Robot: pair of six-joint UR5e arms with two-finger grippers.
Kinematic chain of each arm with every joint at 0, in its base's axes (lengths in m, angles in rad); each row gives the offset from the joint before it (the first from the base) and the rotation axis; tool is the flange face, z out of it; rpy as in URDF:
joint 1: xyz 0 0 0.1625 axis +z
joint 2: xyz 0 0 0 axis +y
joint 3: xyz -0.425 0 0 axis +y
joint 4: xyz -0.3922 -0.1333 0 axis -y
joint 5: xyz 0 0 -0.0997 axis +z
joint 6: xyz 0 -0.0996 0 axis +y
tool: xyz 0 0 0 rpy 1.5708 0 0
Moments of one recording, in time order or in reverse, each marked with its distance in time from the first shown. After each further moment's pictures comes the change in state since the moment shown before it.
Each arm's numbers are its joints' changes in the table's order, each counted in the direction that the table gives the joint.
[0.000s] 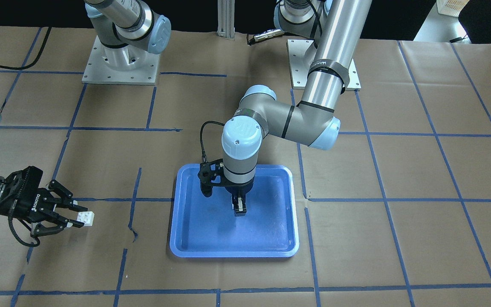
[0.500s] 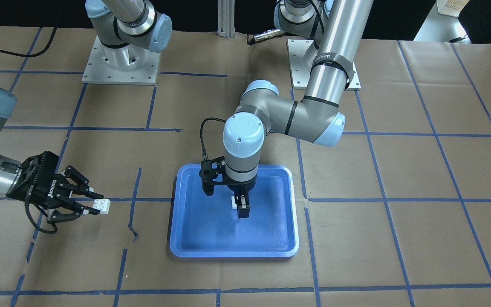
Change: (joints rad) left arm 0.019 -0.052 -0.034 -0.119 0.001 0.011; right arm 0.056 0.087 -0.096 -0.026 -0.045 -0.106
